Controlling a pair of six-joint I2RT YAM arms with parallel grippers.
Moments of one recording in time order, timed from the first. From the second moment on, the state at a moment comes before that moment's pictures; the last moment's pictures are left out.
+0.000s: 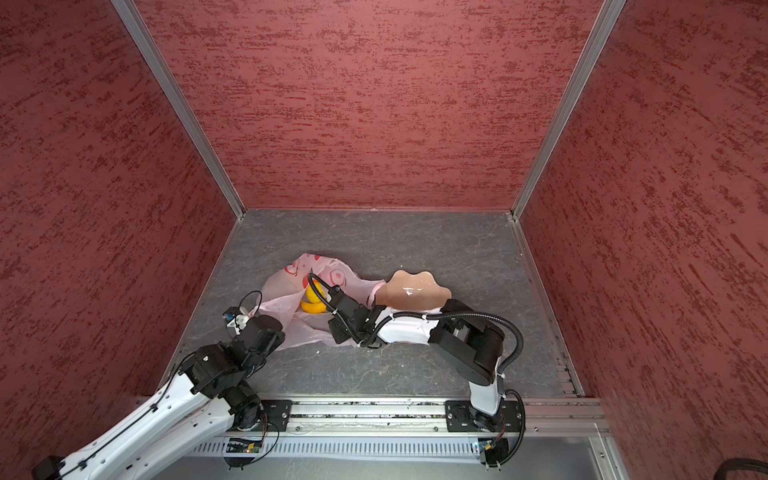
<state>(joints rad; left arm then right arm) -0.68 0.58 0.49 -0.94 -0.52 -1.30 1.06 1.87 1.11 -0.13 0.01 0.50</state>
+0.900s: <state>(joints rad) -0.70 0.40 0.48 -1.05 -0.55 -1.39 1.07 2.11 1.62 -0.31 0.11 0.36</state>
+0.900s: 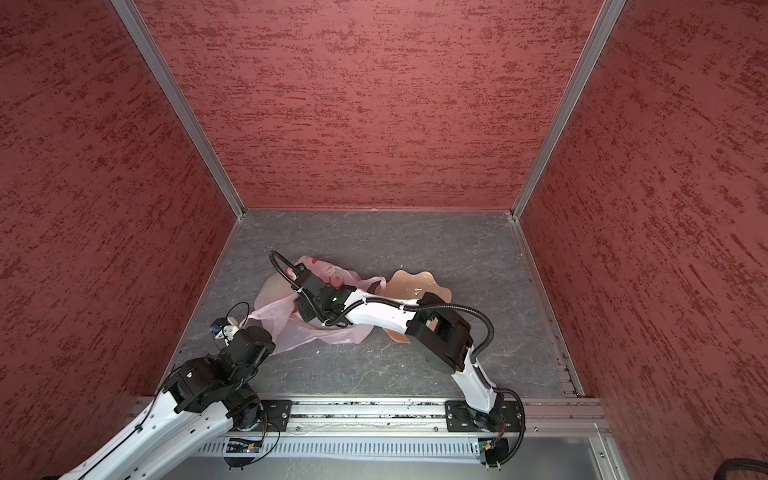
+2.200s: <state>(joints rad) -0.71 0.36 0.50 -0.97 -0.58 -1.35 0.97 2.24 1.81 -0.37 0.06 0.36</state>
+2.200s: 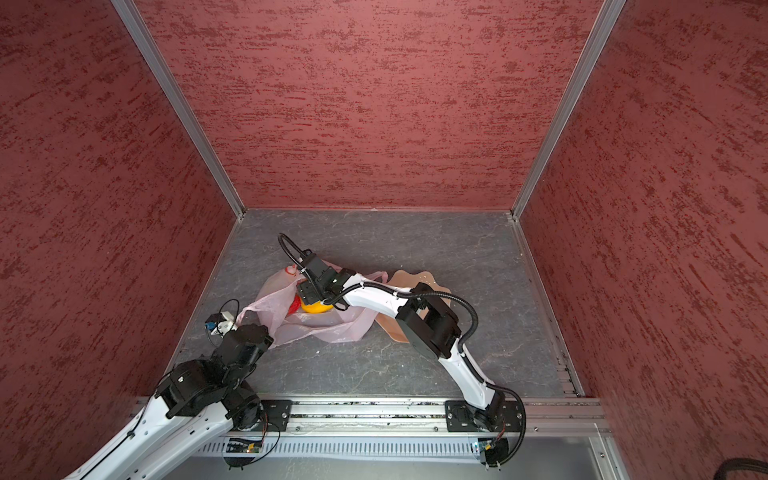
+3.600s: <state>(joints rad) -0.71 0.37 0.49 -0.94 -0.58 -1.34 0.96 2.31 1.92 -0.40 0.03 0.36</state>
